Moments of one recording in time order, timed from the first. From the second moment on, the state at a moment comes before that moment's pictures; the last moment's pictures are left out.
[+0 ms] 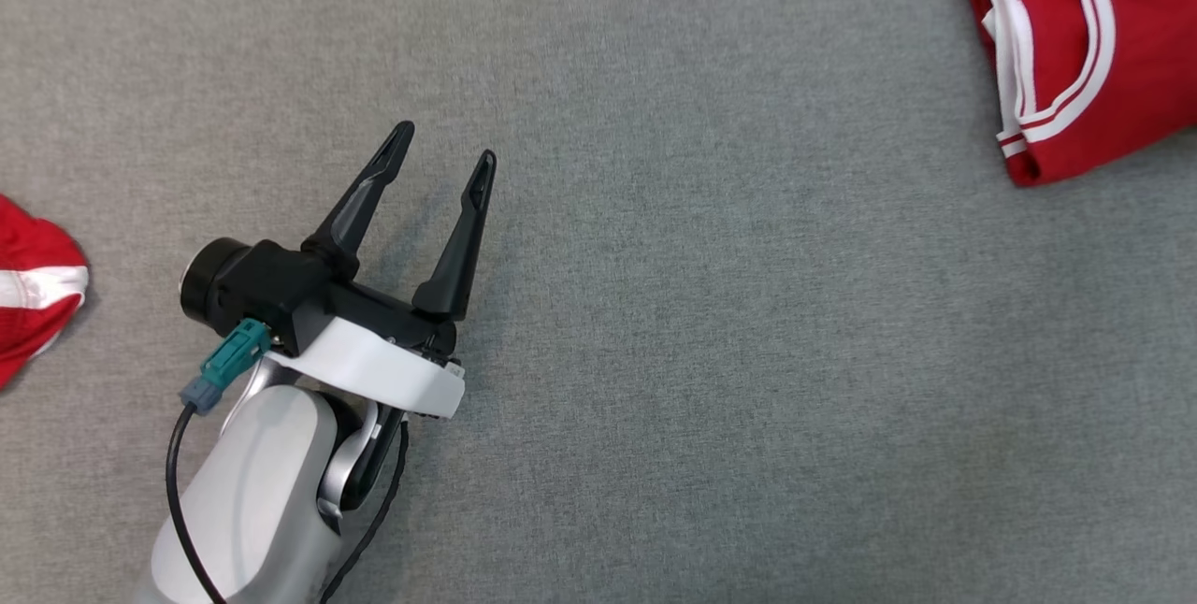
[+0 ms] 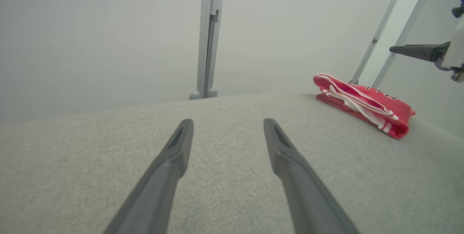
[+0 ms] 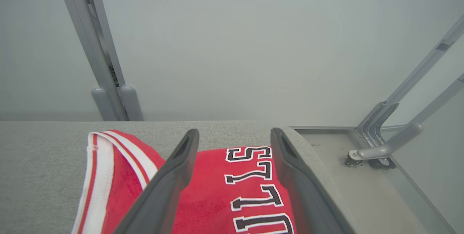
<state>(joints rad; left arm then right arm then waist) -0.45 0.22 -0.41 0.17 -0.39 -0.04 -0.24 -1.20 -0.46 0.38 1.19 0.49 0.13 -0.20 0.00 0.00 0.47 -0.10</state>
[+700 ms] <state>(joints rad) -0.24 0.24 -0.32 0.17 -0.44 0.03 -0.26 -0.80 -0.46 0.35 0.73 0.46 0.13 -0.26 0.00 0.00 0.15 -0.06</state>
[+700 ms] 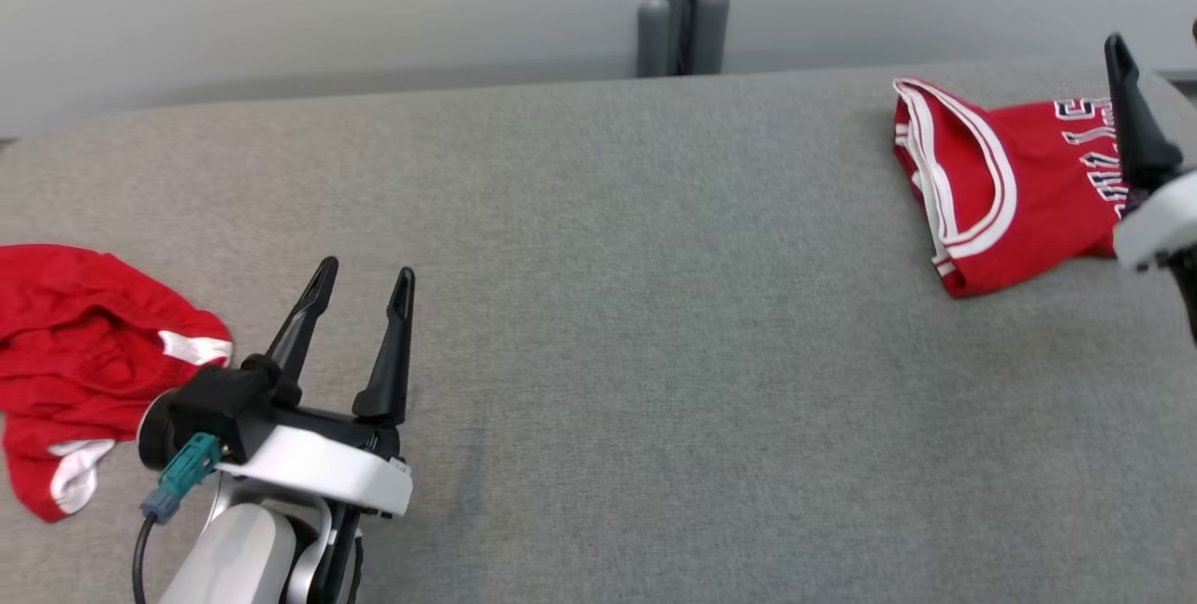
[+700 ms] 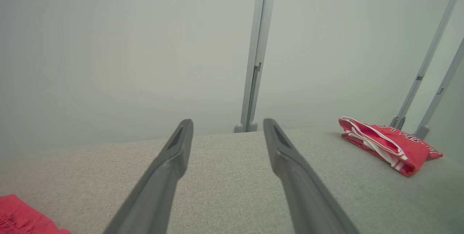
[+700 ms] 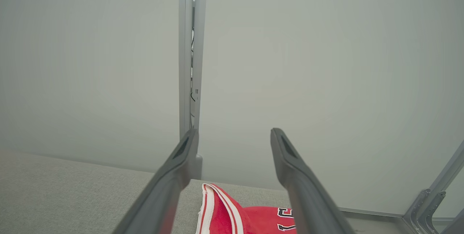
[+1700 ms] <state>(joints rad) -0.04 0.14 -0.16 0.17 -0.39 0.03 -0.26 -0.02 -0.13 0.01 0.16 0.29 0.13 -0.26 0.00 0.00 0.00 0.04</state>
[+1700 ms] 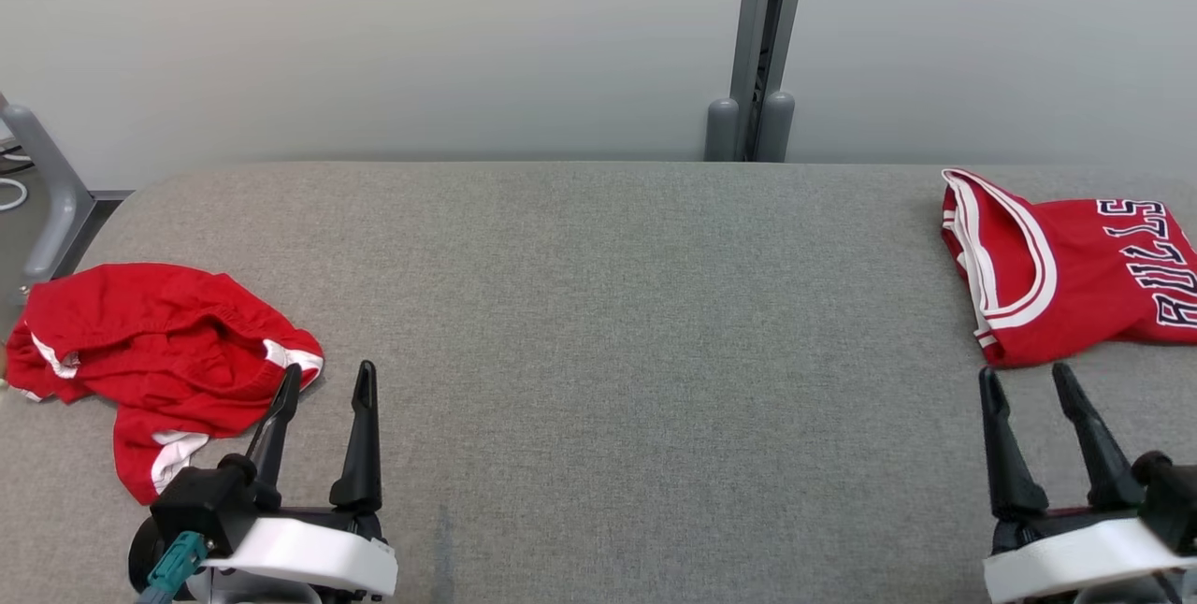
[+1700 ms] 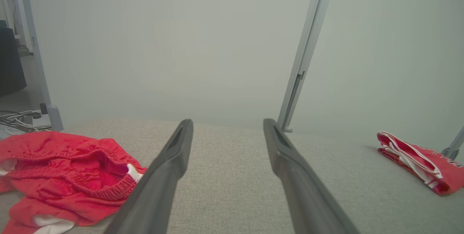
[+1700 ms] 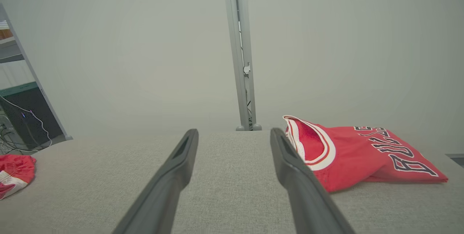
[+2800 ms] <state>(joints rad) -0.05 0.07 -0.08 0.20 -0.29 -0.05 -0.26 0.01 -0.13 0.05 0.14 0.29 0.13 -0.26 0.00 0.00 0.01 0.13</state>
